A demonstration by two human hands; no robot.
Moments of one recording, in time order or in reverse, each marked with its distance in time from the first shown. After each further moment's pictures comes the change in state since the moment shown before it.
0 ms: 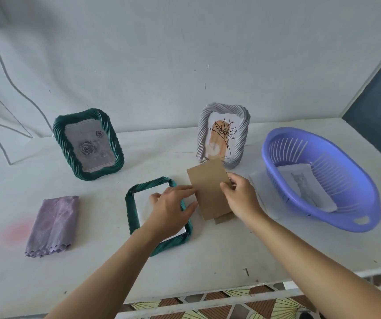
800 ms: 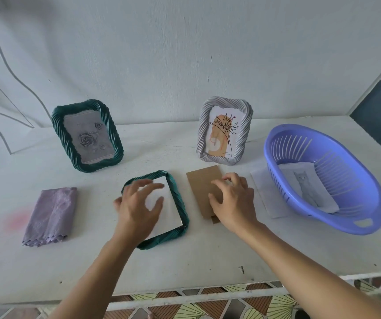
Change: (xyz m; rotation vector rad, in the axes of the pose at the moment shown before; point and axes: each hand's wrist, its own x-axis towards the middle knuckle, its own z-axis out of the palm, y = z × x) left_hand -0.031 -0.041 -0.013 -0.012 0.370 -0.155; right_hand -0.017 0.013 0.013 -0.619 0.054 -0.301
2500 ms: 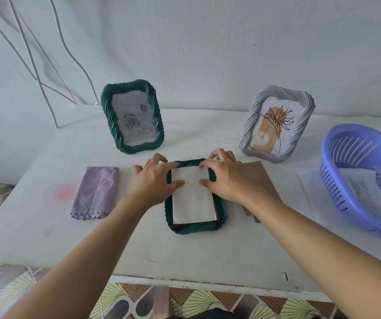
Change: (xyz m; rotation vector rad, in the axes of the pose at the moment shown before) left_hand 0.053 -0.054 -0.035 0.322 -0.283 -0.038; right_hand 0.068 -0.087 0.037 -0.056 -0.370 -0.315
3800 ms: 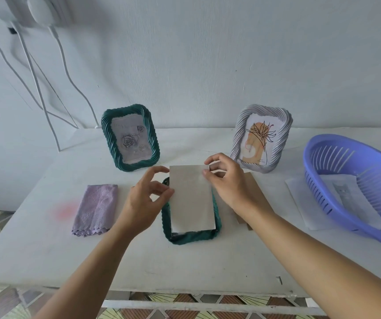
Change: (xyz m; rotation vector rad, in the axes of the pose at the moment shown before) left_hand -0.053 0.017 -0.040 -0.701 0.113 0.065; right_hand -0.027 -0.015 -0.026 0.906 0.401 0.135
